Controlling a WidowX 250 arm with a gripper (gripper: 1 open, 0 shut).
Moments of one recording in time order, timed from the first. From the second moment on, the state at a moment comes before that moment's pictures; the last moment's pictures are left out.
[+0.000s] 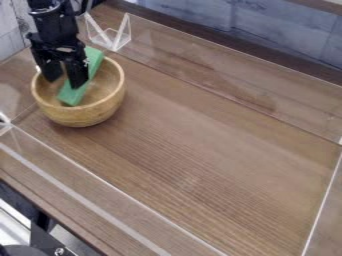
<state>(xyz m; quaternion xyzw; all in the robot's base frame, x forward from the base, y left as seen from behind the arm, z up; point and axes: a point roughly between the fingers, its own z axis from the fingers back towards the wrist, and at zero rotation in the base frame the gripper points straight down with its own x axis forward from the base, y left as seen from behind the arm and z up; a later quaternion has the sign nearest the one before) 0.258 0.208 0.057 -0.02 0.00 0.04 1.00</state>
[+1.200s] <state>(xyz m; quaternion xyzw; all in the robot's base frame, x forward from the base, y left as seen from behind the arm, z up) 0.254 0.207 0.051 -0.03 0.02 0.03 1.00</state>
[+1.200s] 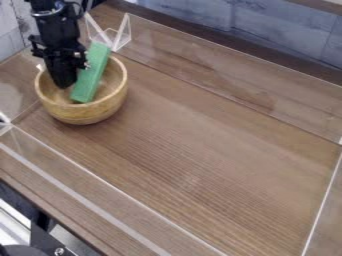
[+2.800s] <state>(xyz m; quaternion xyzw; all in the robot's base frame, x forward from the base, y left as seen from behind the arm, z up) 0.221 0.201 0.066 -0.04 0.03 0.03 1.00</state>
